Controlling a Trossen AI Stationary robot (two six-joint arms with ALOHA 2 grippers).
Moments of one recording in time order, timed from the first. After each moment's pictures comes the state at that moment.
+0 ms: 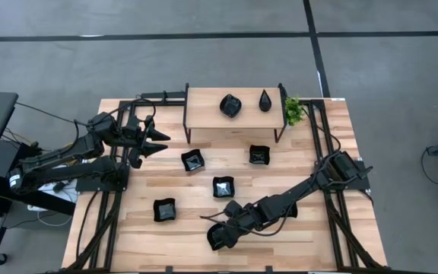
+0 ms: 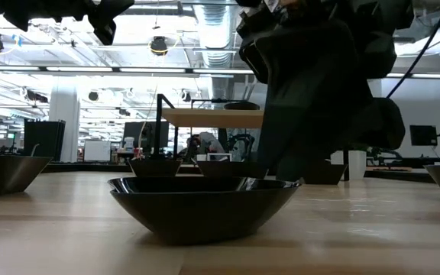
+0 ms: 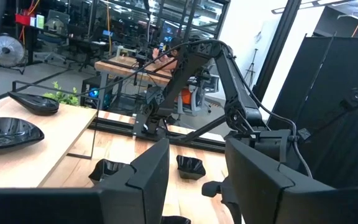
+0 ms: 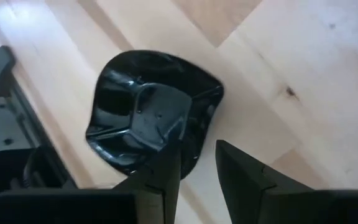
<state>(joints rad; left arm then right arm) 0.39 0.55 0.48 0.14 0.53 -0.24 0.48 1.94 1.28 -0.30 0.06 1.28</state>
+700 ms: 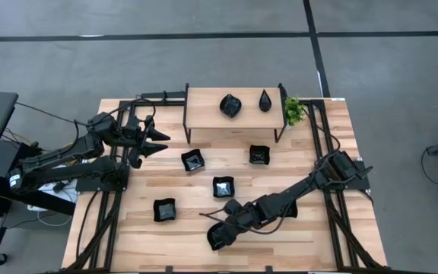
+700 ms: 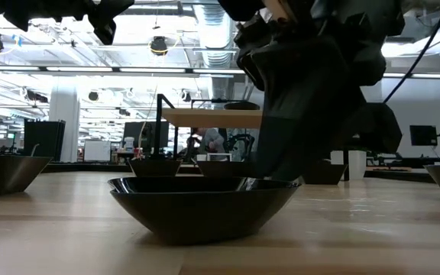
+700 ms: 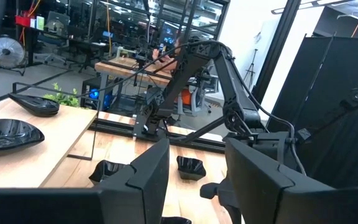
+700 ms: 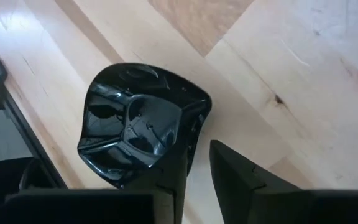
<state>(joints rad) 0.39 0.55 0.48 0.14 0.53 -0.24 0.47 1.95 1.28 -0.31 0.05 1.31</state>
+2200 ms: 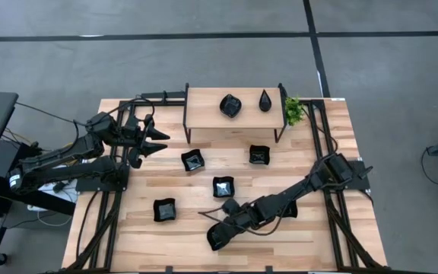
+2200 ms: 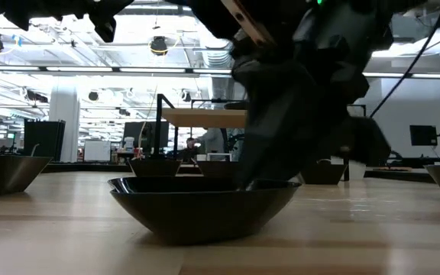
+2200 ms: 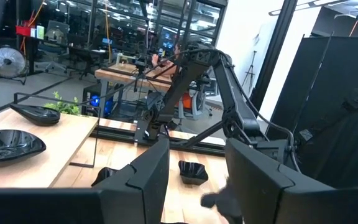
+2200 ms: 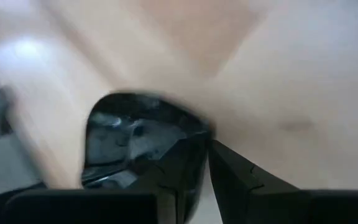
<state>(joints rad) 0.39 0.55 0.48 0.17 0.53 -0.22 0.46 1.99 1.28 -0.25 0.10 1.36</state>
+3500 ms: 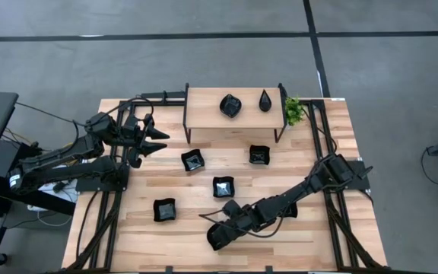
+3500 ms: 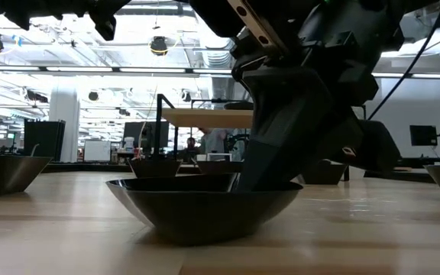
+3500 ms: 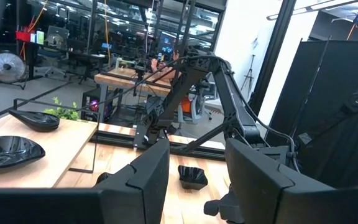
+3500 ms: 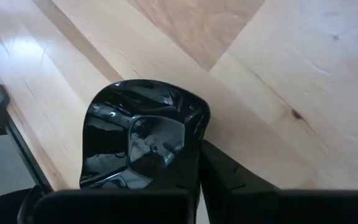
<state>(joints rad) 0.39 0.55 0.48 0.19 0.53 -0.23 0.48 2.00 1.28 -0.23 0.13 1.37</state>
